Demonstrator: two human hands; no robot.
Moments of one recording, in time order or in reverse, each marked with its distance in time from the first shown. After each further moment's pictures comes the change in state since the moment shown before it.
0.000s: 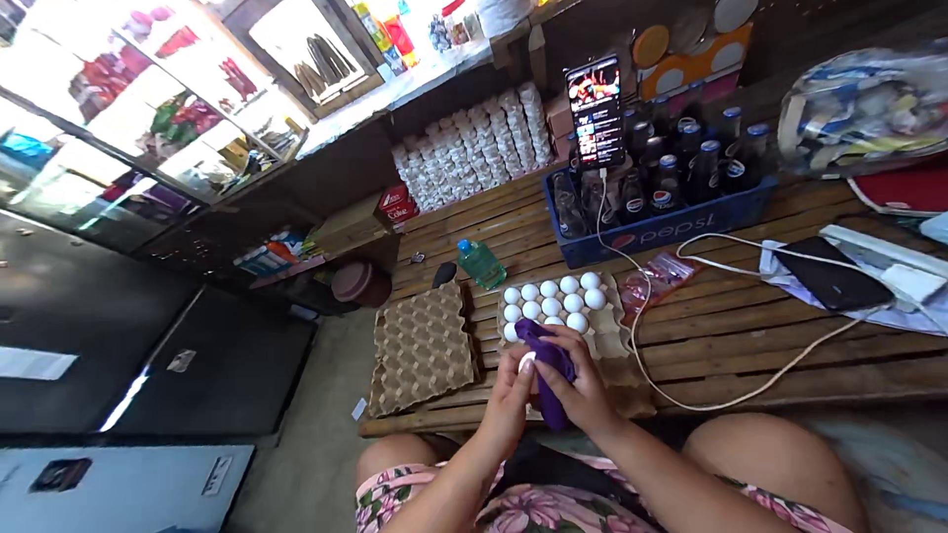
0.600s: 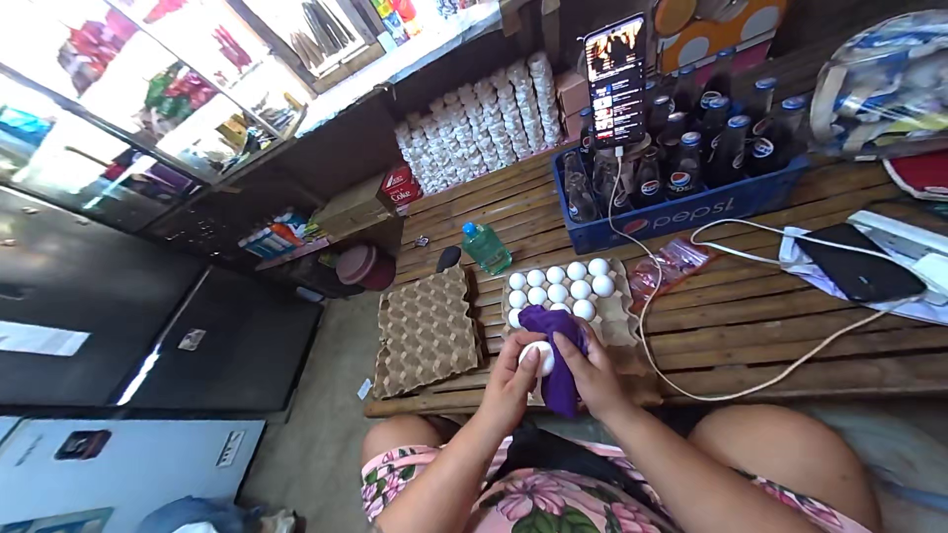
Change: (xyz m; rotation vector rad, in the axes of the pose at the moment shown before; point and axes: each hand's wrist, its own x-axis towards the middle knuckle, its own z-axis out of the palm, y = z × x) left_hand 0.007 0.001 -0.008 0.130 -0.014 0.139; right_hand 0.007 -0.023 -0.001 0.196 0.043 0.430
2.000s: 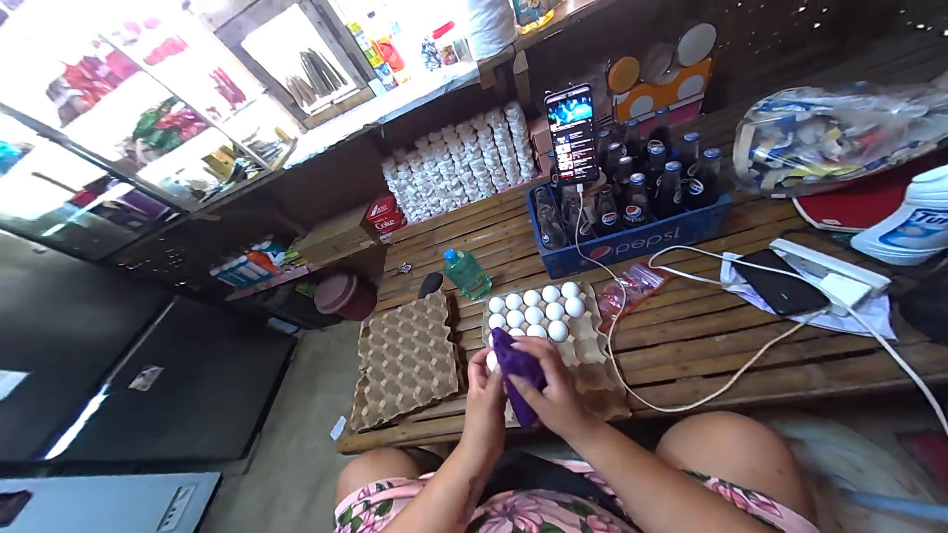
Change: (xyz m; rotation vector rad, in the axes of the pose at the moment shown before) left_hand -0.006 -0.019 0.015 -0.289 0.347 -0.120; right_hand 0.002 0.025 -0.004 -0.336 -0.106 -0.509
